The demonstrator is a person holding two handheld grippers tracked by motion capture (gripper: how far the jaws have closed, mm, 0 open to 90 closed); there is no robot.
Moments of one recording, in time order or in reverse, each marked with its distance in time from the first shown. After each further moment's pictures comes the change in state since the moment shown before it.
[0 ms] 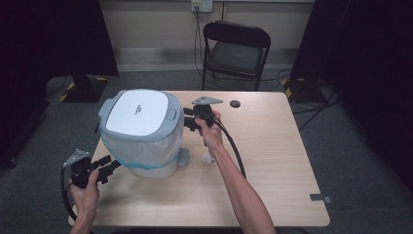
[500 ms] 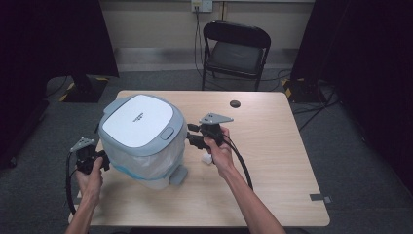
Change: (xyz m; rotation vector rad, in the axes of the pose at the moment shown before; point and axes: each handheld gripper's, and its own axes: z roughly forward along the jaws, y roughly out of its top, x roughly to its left) left arm 0.012 0.028 0.037 0.018 0.003 0.014; right arm 0.035 -0.029 -0.059 -0.004 0.024 -0.041
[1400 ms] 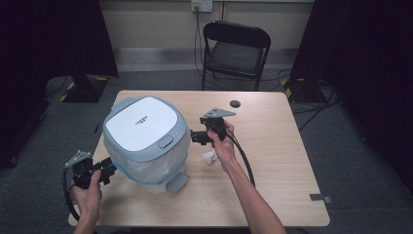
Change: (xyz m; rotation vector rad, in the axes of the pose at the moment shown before) left arm -0.019 -0.030 -0.035 -0.001 -0.018 -0.073; right arm -0.031 0.000 0.014 0.054 -0.068 0.037
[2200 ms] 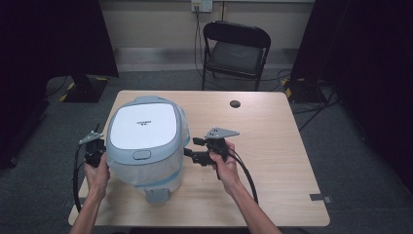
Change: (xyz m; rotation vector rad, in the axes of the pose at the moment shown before) left arm 0.006 0.042 0.055 0.045 -0.052 0.095; right arm 0.042 -0.034 -0.040 -0.008 0.144 0.009
